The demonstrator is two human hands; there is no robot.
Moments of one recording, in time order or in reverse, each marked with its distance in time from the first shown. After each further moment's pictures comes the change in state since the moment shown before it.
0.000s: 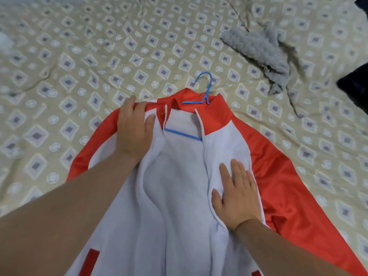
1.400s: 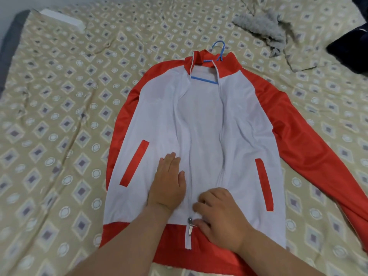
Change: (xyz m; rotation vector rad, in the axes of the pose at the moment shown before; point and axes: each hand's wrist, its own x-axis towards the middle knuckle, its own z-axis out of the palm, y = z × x) left_hand -0.378 0.015 -0.043 -0.011 -0.199 -0.019; right_hand -0.275 -0.074 0.003 0.278 -0.019 -0.646
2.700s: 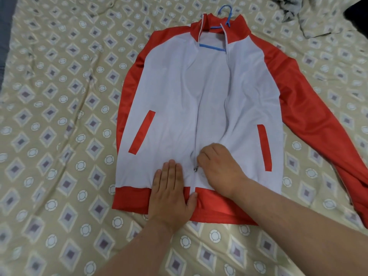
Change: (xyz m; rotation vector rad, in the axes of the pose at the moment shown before) left_hand -0.142 0.003 -0.003 0.393 -0.117 0.039; right_hand 0.017 -0.008 0.004 -0.195 0.151 -0.140
